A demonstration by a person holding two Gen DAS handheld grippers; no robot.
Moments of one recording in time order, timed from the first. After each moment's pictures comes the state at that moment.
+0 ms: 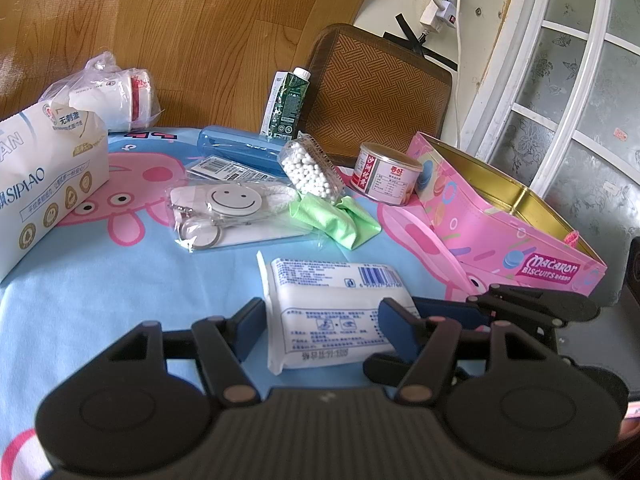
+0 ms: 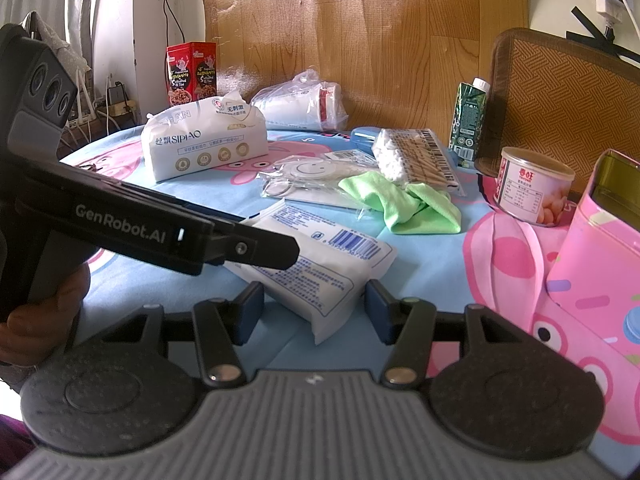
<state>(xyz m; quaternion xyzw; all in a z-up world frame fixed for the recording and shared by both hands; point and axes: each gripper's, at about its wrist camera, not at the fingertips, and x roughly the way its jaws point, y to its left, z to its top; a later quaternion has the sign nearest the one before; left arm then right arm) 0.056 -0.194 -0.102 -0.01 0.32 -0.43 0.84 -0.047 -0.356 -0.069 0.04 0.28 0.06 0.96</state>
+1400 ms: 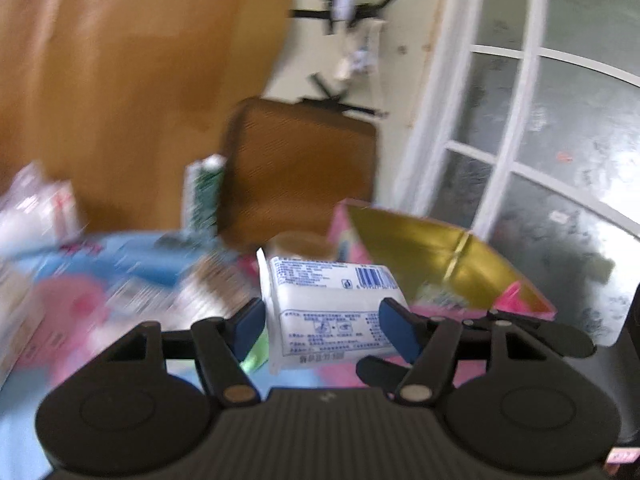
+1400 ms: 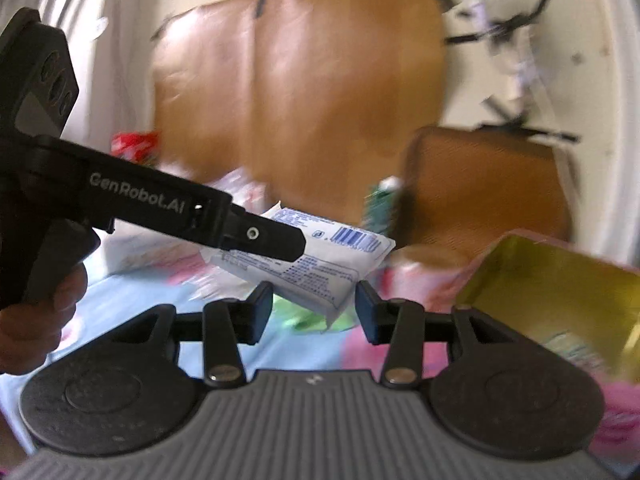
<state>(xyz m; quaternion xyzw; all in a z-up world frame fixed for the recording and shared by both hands) 0.039 -0.261 -0.017 0.01 0.23 -0.50 0.83 -0.087 -0.389 -0.010 0.02 0.16 -0.06 0.99</state>
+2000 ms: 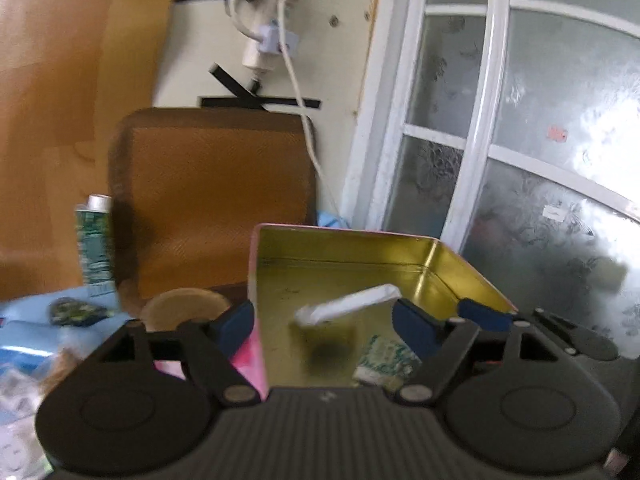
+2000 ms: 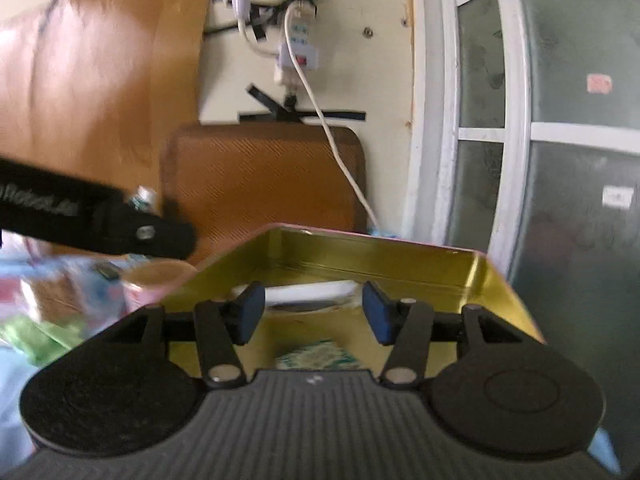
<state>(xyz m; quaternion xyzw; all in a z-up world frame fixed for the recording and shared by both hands) 0.026 -0.402 -0.008 0.05 0.21 -0.53 0.82 -0.108 -0.508 -0.023 0.05 0.14 -0.31 0.94</state>
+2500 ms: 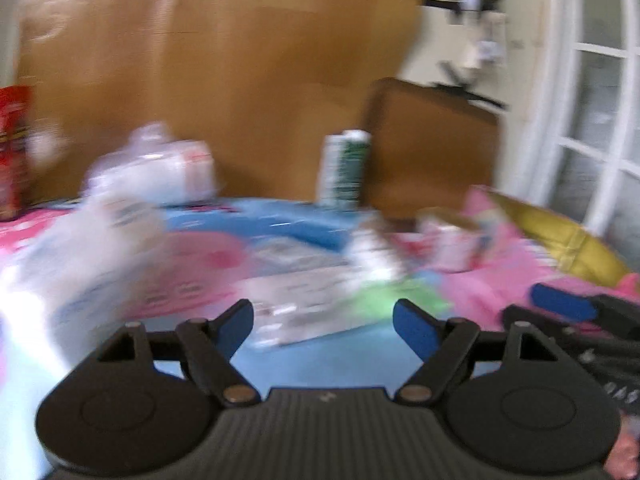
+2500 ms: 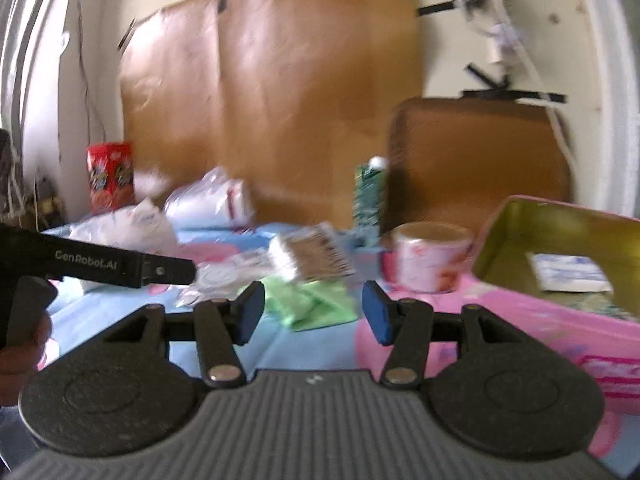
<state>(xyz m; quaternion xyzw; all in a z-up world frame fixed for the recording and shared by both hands) 0.083 -0.184 -0.071 0.01 0.25 -0.34 0.91 -0.048 -0.377 -0.042 0.07 0.17 -0.07 0.98</state>
